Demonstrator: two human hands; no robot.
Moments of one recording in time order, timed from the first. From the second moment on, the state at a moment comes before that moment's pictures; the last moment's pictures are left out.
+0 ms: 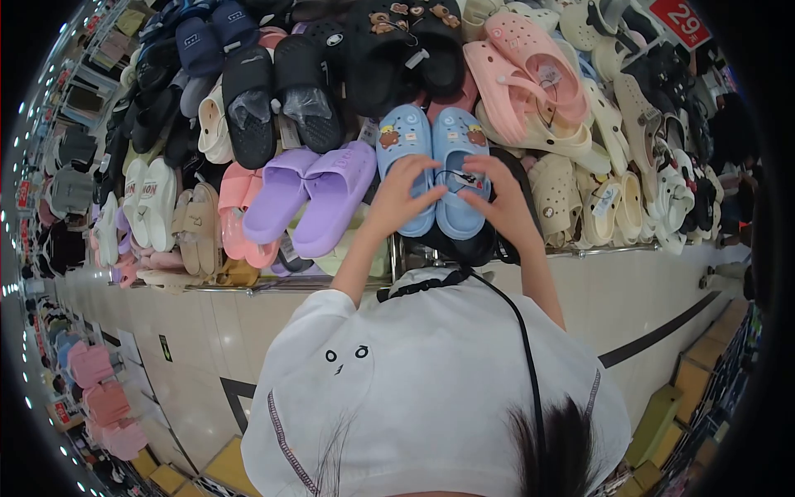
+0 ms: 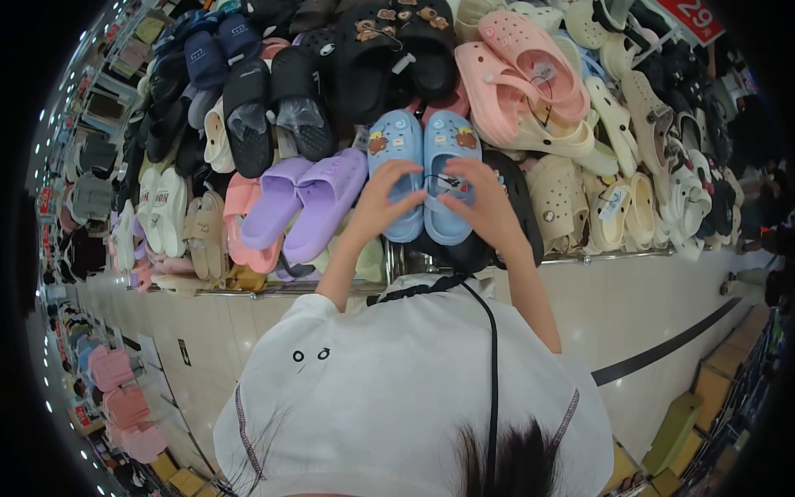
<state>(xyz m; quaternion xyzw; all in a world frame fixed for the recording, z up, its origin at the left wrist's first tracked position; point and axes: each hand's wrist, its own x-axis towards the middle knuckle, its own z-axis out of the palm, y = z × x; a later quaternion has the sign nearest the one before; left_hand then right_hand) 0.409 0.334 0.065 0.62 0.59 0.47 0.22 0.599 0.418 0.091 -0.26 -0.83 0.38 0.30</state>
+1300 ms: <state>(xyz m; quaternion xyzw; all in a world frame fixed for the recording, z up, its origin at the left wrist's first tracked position) 0.524 0.290 0.022 0.64 0.54 0.53 0.09 0.712 0.384 -0.014 -0.59 -0.72 0.26 0.27</state>
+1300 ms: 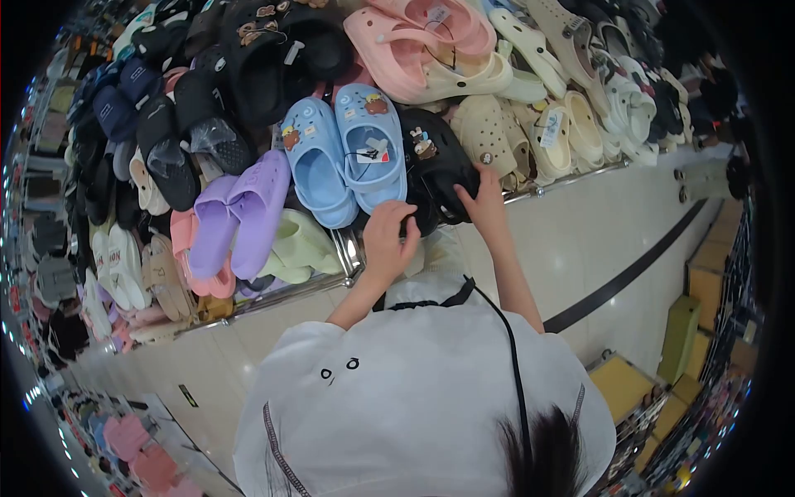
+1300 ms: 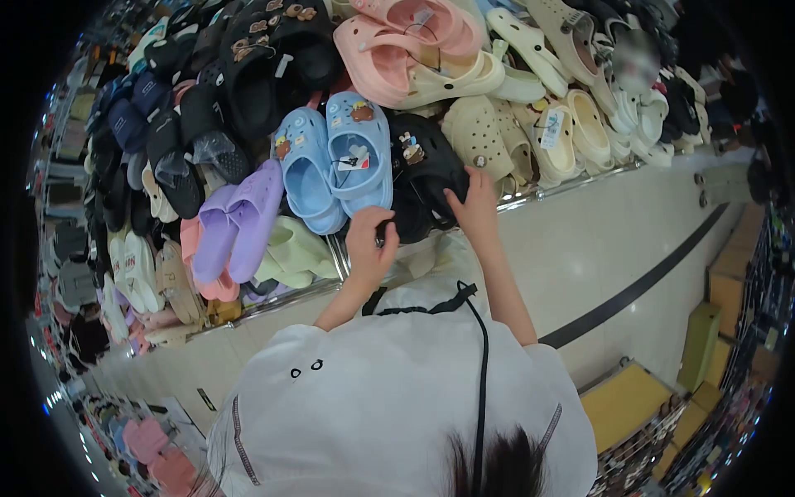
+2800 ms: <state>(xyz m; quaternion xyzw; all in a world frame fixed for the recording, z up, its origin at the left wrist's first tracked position) 0.609 0.355 0.009 0.43 0.77 0.45 0.16 0.703 0.510 0.034 -0.07 -0.95 0.31 0.07</state>
